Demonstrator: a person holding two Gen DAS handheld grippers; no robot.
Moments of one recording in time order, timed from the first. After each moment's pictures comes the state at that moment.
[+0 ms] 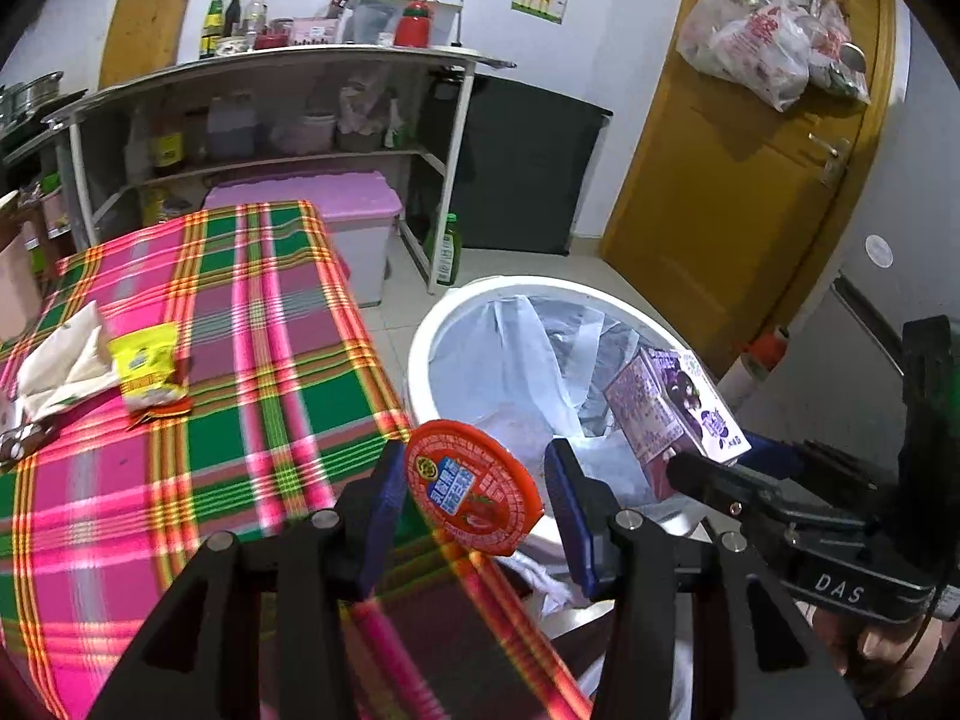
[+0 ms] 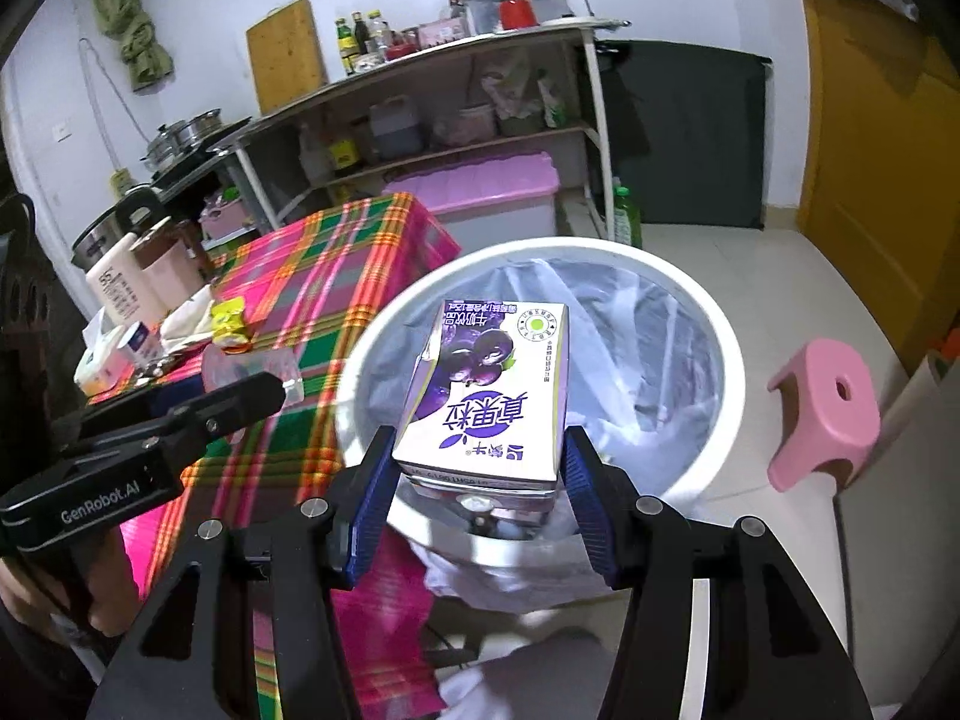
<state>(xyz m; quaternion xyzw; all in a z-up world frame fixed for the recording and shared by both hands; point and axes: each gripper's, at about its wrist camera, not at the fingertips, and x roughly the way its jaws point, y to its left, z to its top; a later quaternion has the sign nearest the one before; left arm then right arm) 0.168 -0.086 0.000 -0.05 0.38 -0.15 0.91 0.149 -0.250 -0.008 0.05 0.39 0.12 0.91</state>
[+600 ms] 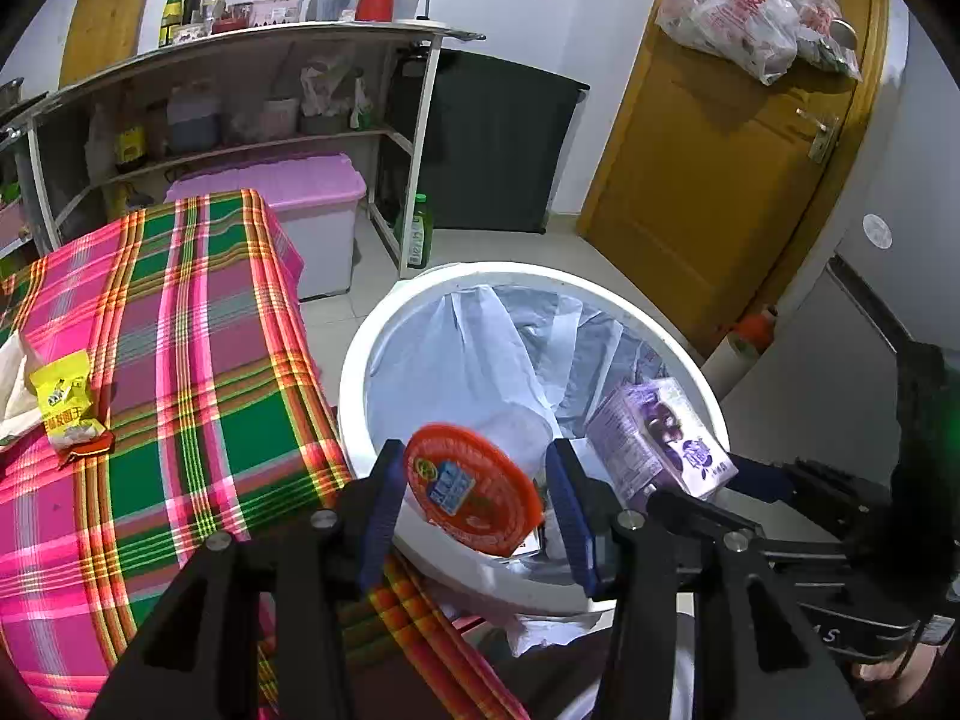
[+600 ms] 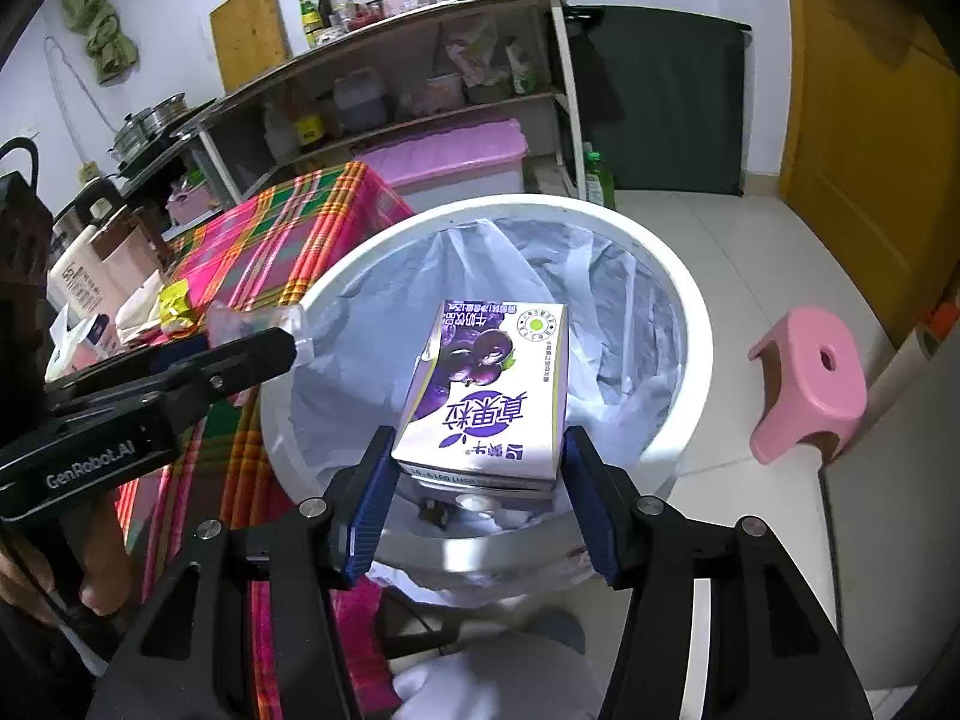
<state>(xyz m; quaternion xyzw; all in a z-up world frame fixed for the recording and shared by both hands) 0.197 -0.111 -0.012 -0.04 0.40 -0.18 0.90 0.166 -0.270 -0.027 0.05 0.43 0.10 0.90</state>
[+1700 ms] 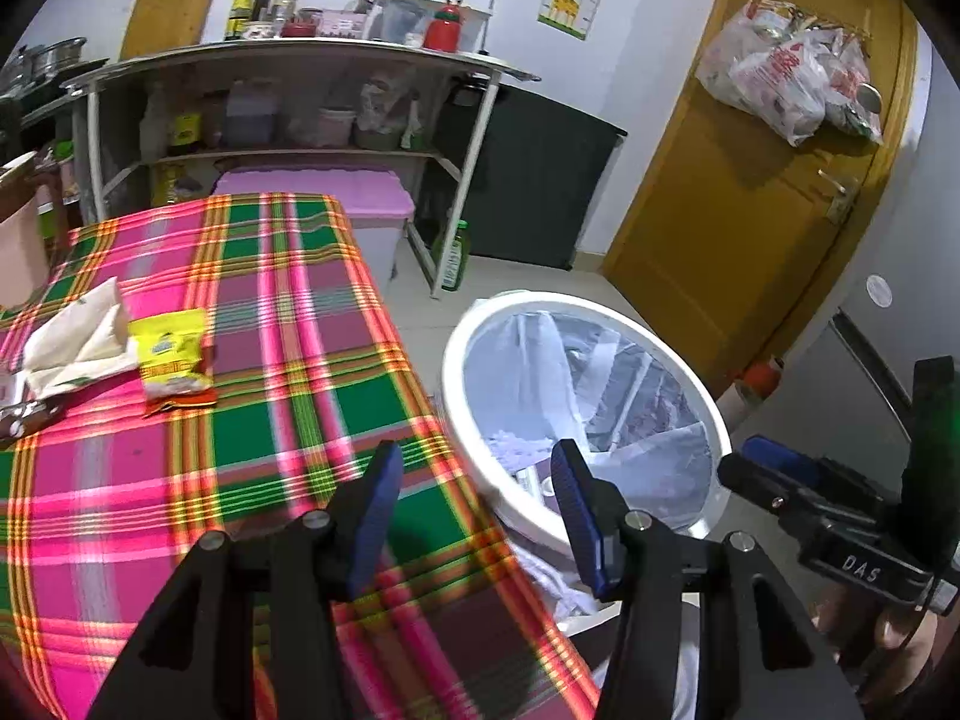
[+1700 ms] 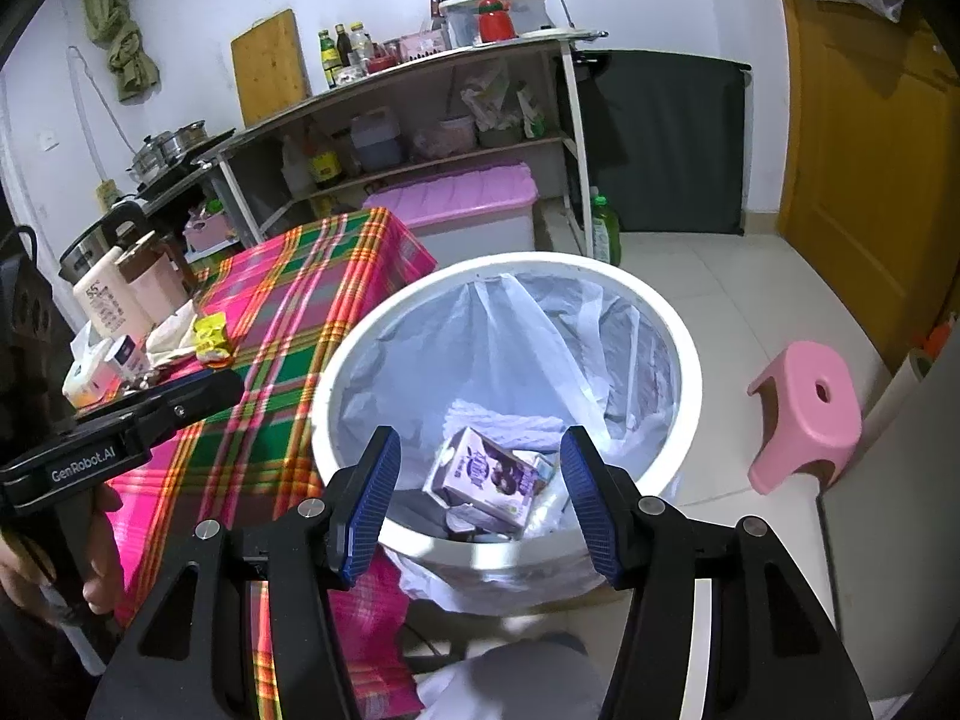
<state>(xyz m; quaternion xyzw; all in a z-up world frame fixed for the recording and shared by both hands) 0.167 -0.052 0.001 -0.09 0.37 -0.14 0.91 0.142 -0.259 0.004 0.05 0.37 0.11 0.92</state>
